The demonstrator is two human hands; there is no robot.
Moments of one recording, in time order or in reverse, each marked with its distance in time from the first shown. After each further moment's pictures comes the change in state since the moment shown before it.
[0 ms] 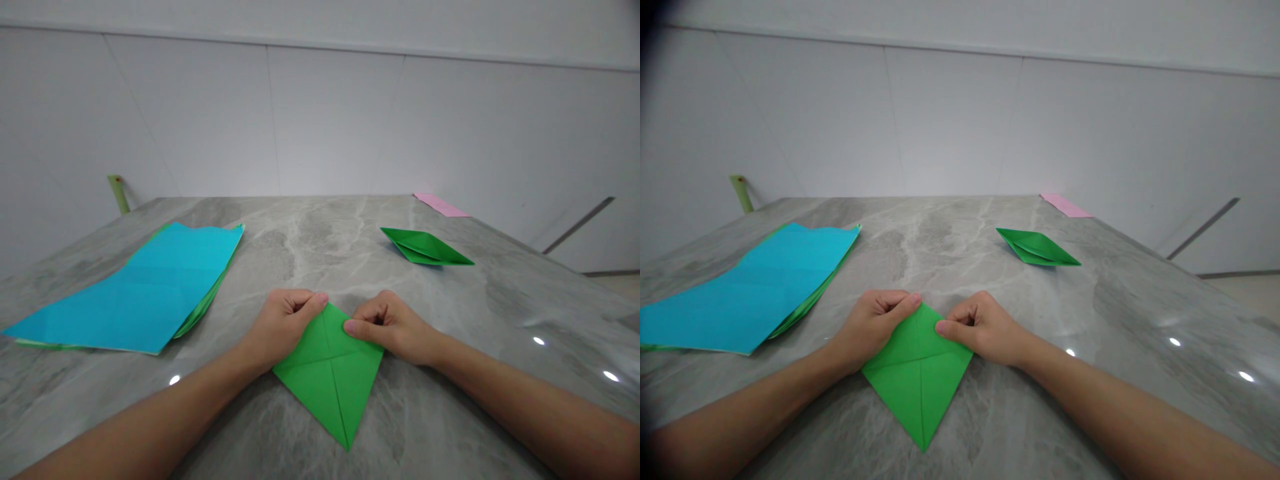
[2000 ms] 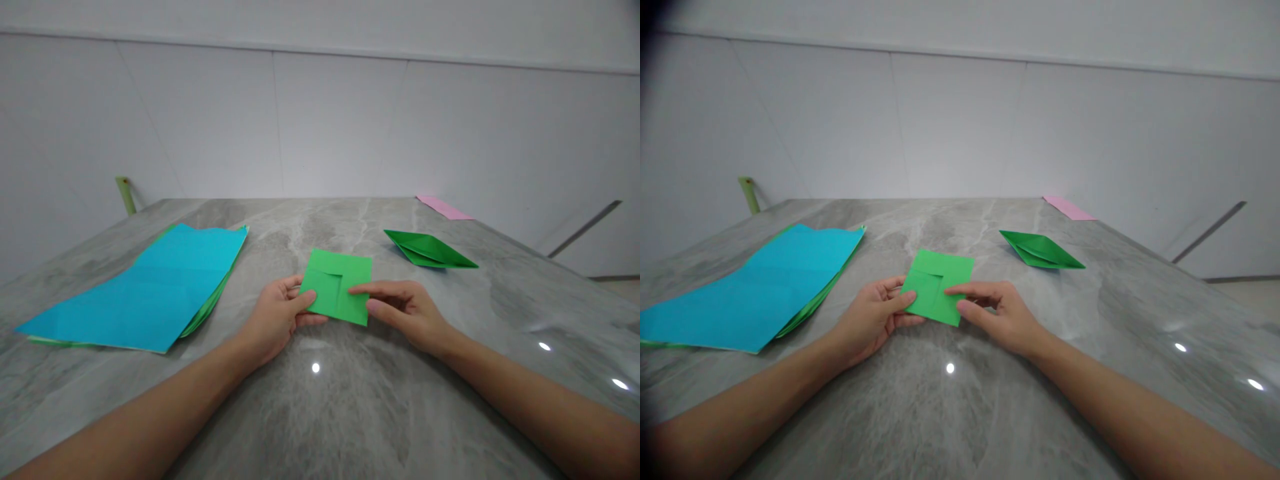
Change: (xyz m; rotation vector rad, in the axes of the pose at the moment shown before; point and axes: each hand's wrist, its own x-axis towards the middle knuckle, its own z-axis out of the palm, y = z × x) left_hand 0.008 -0.002 -0.006 -0.677 0.055 -0.186; right_hand -0.003 -0.007 -0.014 -0.218 0.377 -0.238
